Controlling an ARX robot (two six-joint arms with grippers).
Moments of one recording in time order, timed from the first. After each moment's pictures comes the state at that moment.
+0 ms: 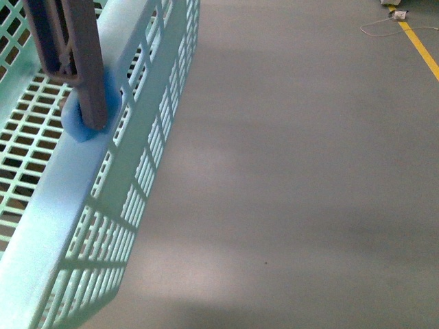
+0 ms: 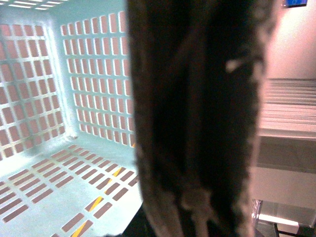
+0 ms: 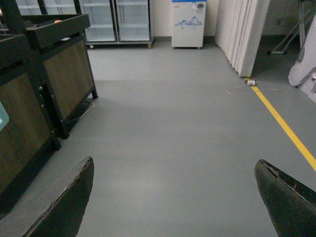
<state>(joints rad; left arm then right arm) -0.40 0.95 0.74 -0.01 -0.28 -1.56 0.00 0.00 0.02 0.00 0.00 0.00</state>
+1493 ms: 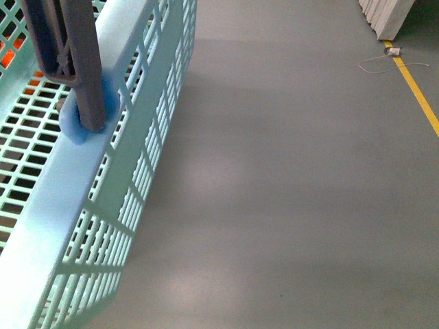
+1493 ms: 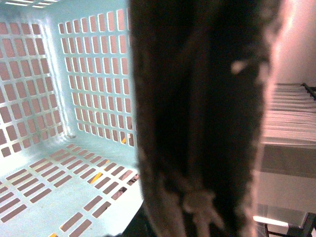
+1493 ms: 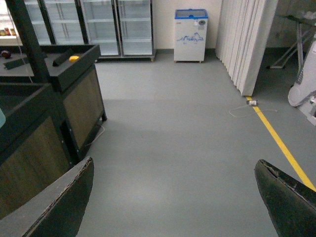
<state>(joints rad) -0.41 0.95 0.74 -0.01 -0.29 -1.56 0.00 0.00 0.02 0.00 0.00 0.00</state>
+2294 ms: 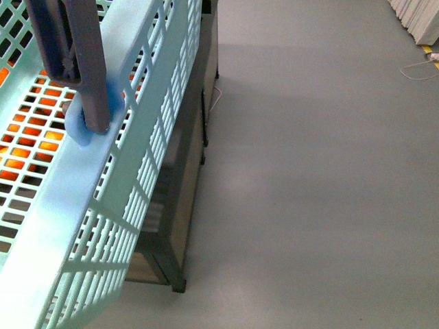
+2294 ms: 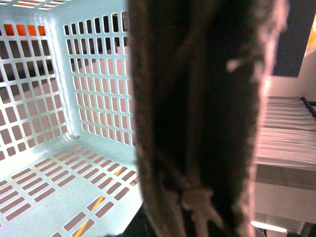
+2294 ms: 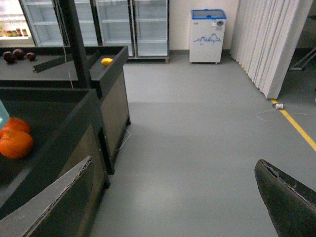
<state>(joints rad) -0.41 0.95 0.74 -0.02 -0.28 -1.56 0.00 0.00 0.02 0.00 0.00 0.00</state>
